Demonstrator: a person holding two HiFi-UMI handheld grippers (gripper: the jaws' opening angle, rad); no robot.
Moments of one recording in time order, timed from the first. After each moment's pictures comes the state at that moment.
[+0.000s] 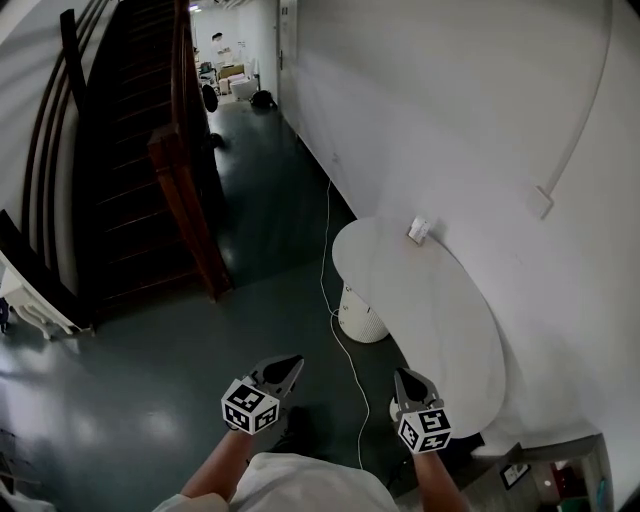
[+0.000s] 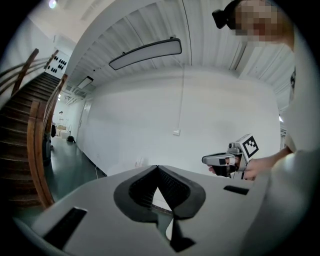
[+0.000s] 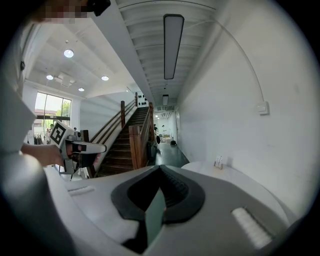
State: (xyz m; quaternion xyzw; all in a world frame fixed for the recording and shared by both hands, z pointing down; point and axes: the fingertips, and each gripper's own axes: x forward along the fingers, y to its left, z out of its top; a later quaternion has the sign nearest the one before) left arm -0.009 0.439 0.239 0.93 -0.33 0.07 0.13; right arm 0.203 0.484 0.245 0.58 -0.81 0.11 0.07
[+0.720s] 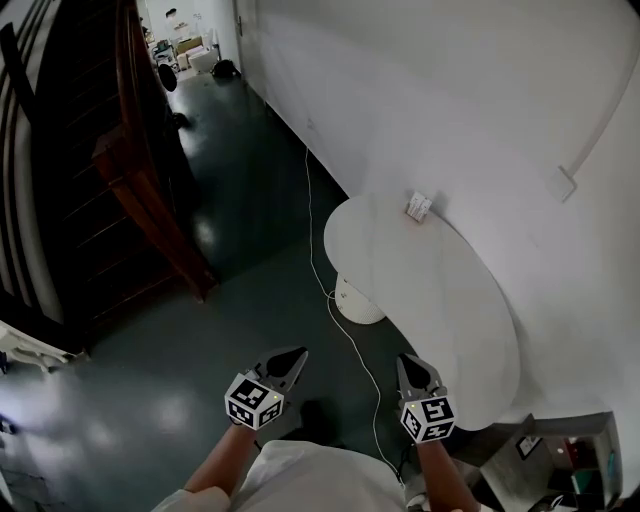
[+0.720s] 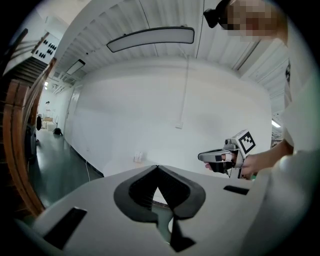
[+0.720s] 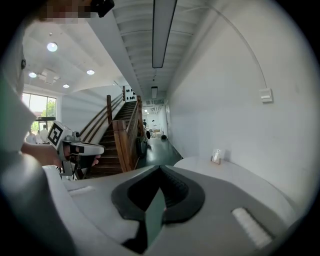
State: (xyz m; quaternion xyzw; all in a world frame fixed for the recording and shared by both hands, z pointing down) left arm -0.013 0.285 0.285 0.95 -0.26 0.10 0.15; right arm 0.184 0.344 0.286 0.62 -0.76 0.15 0.09
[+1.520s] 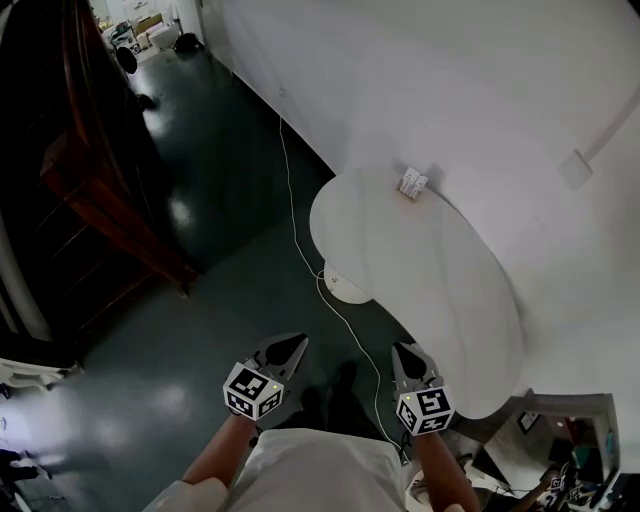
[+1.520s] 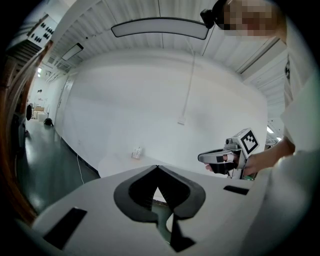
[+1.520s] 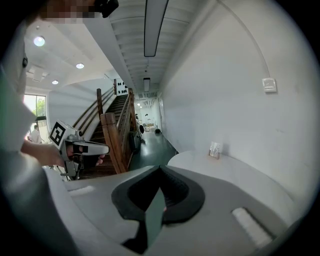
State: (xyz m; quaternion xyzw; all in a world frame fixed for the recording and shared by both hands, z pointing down) left arm 0.017 0.185 0.333 0.95 -0.21 0.12 0.18; right arm 0.190 0.261 0.327 0.64 -0.73 0.19 0.11
